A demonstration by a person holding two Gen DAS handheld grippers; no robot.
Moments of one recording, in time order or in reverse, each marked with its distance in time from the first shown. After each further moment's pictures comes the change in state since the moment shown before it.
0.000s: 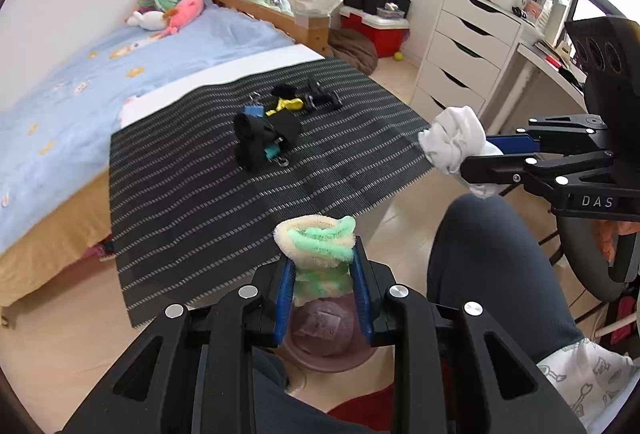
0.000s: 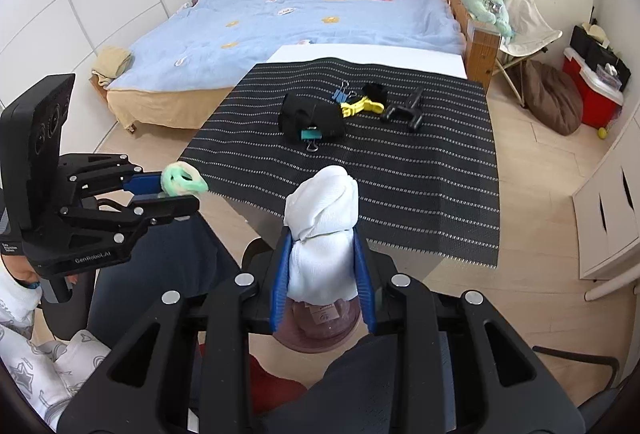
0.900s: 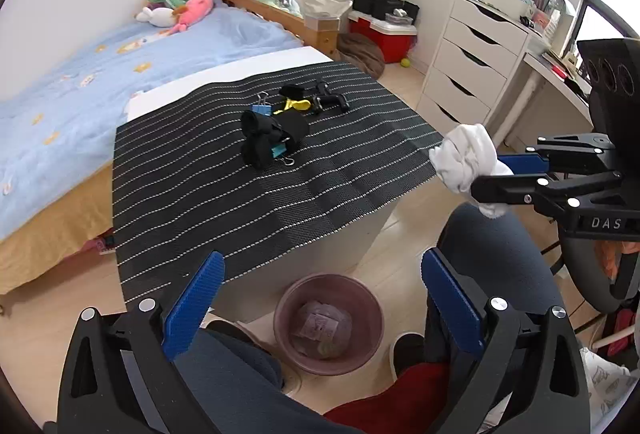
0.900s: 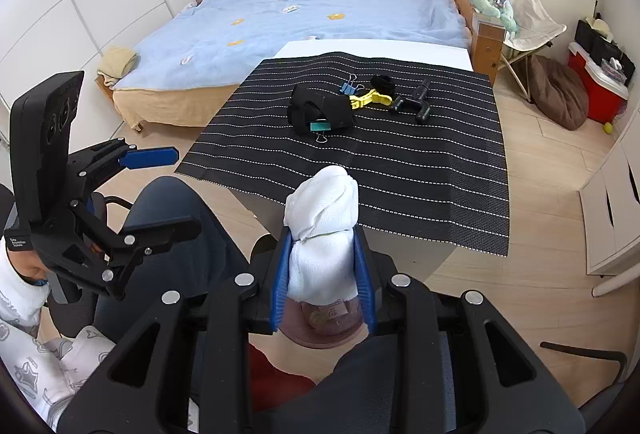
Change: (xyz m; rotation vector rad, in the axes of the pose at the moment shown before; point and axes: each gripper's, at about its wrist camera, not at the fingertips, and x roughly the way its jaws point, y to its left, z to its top) left arm -0.001 0.004 -0.002 -0.042 -0.023 0.018; right arm -0.002 0.003 -0.008 0.006 0.007 0.027
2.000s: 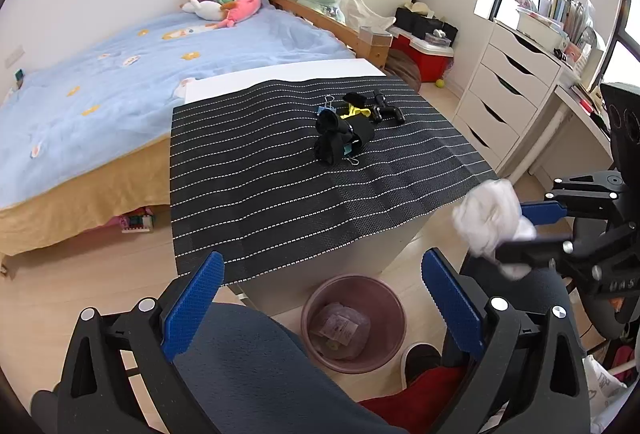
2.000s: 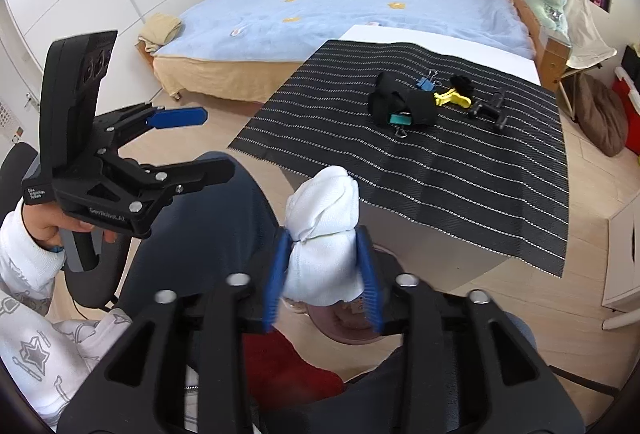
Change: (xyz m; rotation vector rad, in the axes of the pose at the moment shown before) left arm -0.025 0.045 -0.015 -0.114 -0.037 0.074; right arm 0.020 0.054 0.004 -0.127 0.067 0.120
